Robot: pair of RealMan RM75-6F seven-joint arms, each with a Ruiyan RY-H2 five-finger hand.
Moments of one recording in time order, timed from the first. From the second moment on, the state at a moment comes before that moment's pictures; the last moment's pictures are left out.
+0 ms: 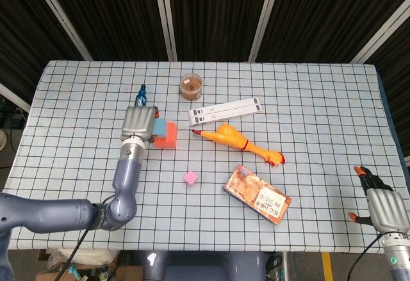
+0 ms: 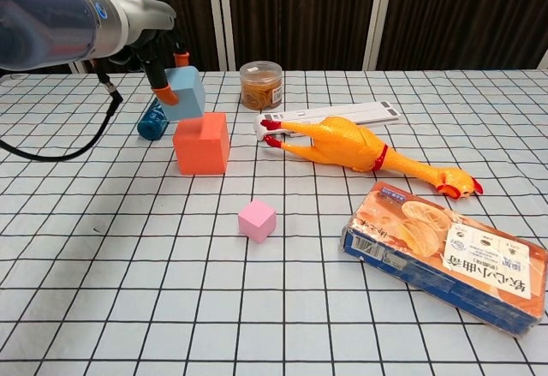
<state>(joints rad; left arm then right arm) -1.15 -1.54 -0.39 -1.64 0.16 1.27 1.03 0.11 -1.05 0.04 -1.69 -1.32 1.29 -0.15</state>
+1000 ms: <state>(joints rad) -1.19 -1.57 -0.35 -1.55 0.13 1.22 1.07 0.11 -1.05 0.04 -1.69 -1.31 1.29 -0.17</state>
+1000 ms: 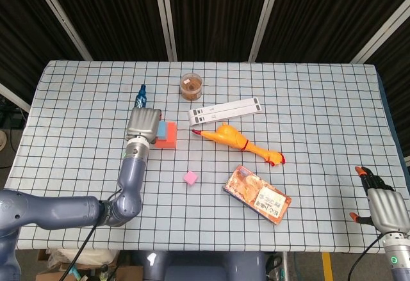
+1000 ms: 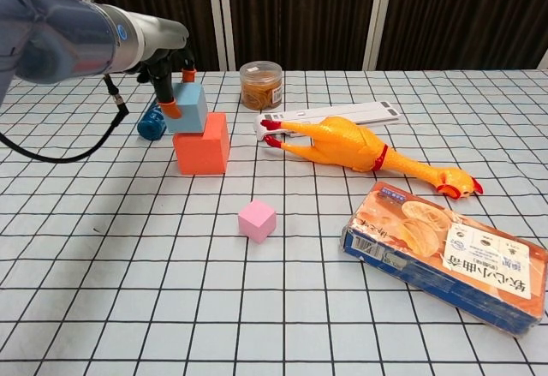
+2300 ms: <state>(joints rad) -1.19 -1.59 -0.38 -1.54 0.12 1.23 1.05 0.12 -1.05 0.04 -1.69 -1.30 1.28 -0.17</state>
